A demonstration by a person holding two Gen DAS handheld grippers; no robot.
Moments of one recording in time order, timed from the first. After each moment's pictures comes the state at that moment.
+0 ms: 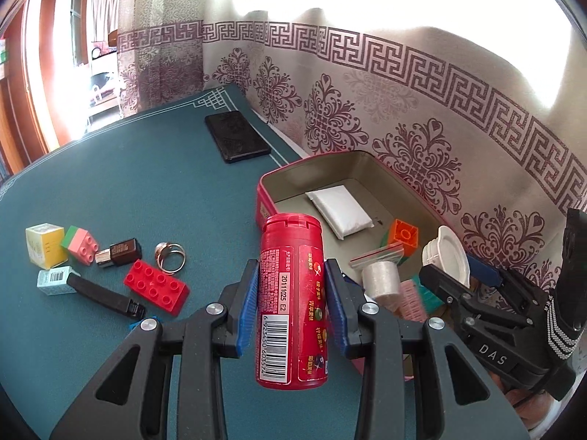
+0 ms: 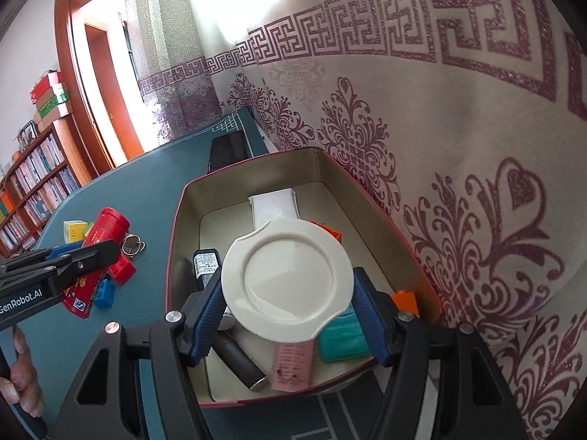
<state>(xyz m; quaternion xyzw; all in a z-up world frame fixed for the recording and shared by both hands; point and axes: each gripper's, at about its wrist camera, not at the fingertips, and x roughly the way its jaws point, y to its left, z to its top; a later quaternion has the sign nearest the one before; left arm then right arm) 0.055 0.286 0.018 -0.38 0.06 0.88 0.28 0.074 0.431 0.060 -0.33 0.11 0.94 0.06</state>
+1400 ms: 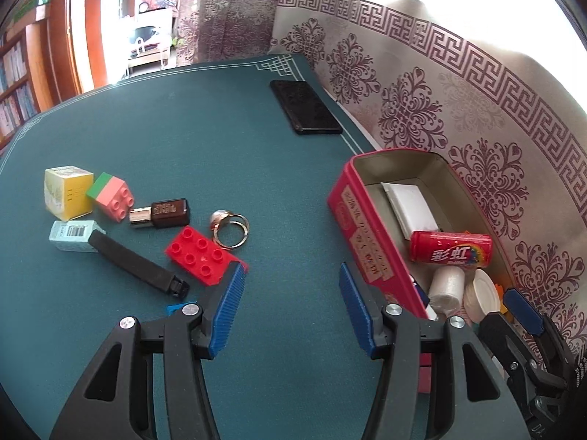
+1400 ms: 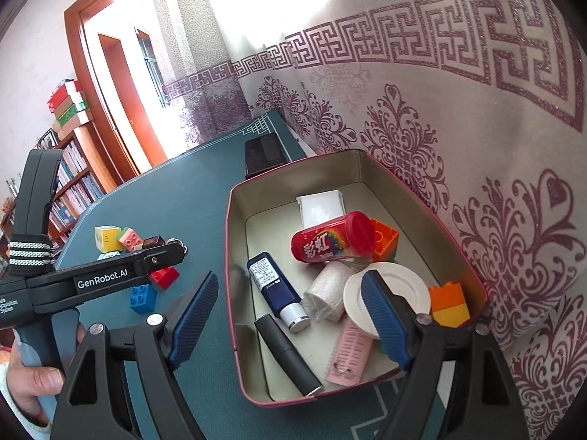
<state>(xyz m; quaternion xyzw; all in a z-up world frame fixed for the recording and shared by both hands) 0.002 0.226 -0.021 -0.44 0.00 0.88 0.18 0.075 0.394 0.073 -0.32 0.13 0.94 0.01</state>
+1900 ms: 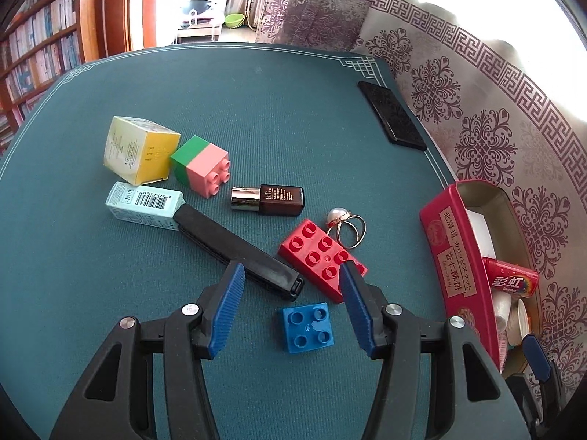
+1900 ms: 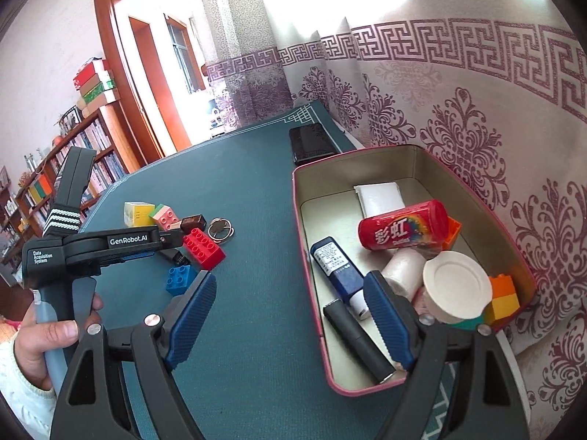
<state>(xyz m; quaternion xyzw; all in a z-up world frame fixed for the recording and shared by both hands) -0.024 0.151 -0.033 -0.47 -0.06 0.87 0.11 0.074 0.339 0.069 -0.33 0.10 0.94 -0.04</state>
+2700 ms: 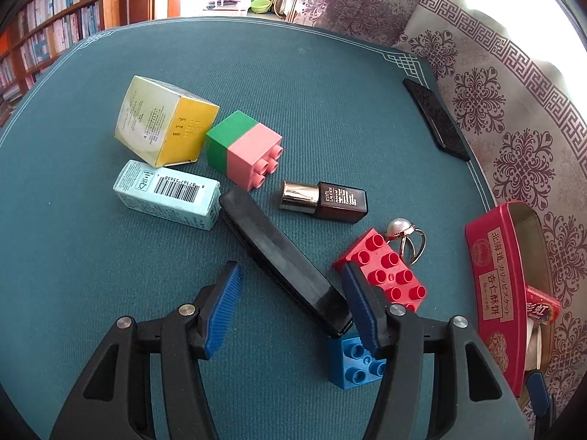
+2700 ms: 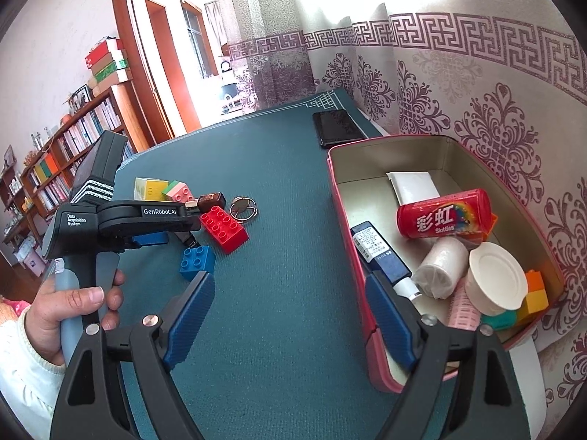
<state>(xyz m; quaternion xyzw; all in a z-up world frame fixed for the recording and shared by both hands) -0.049 0.137 -0.045 -0.50 -0.08 0.86 0.07 0.067 0.309 0.055 -0.34 0.08 0.94 -0.05</state>
